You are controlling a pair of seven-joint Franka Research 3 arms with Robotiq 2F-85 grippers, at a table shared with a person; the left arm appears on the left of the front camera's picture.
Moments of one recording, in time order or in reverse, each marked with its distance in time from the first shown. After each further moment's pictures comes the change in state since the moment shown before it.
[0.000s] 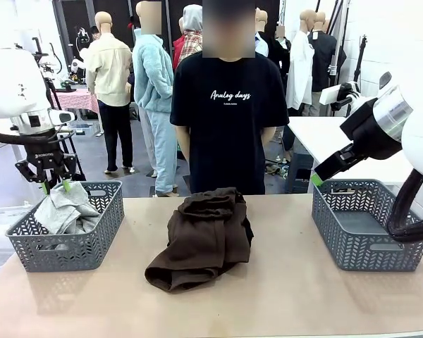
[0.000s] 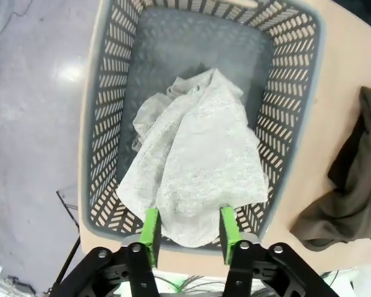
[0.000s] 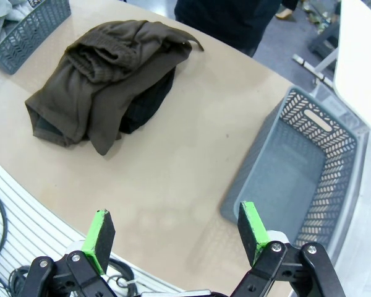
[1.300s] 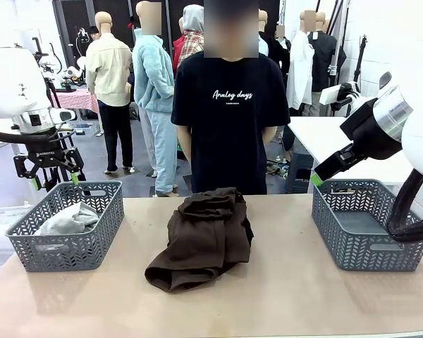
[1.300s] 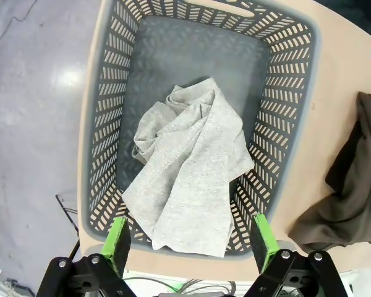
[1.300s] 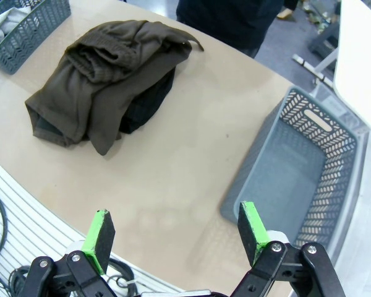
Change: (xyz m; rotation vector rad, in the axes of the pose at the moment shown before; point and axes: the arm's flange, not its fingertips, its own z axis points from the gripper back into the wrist) left arm 0.002 -0.001 -0.001 0.000 -0.004 0.000; right arm 0.000 0.000 0.000 0.000 0.000 0.000
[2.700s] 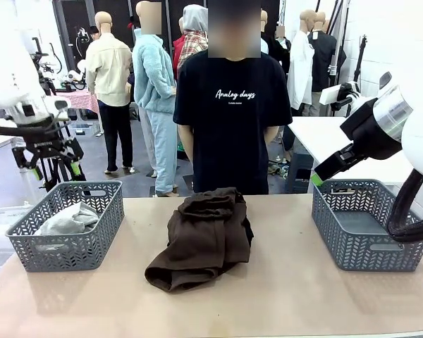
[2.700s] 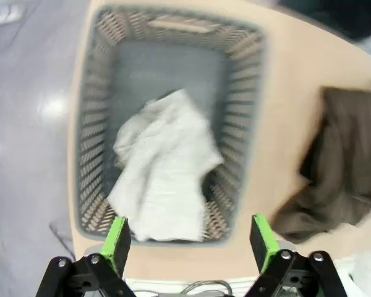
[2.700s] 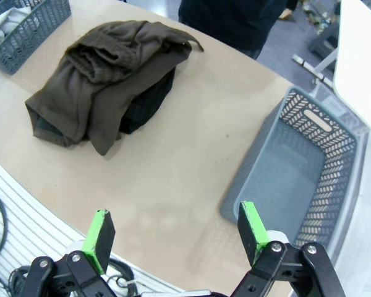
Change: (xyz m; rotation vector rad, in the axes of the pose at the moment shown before) left arm -0.026 -0.014 0.064 -0.128 -0.142 -0.118; right arm 0.000 0.000 0.000 0.000 0.000 0.000
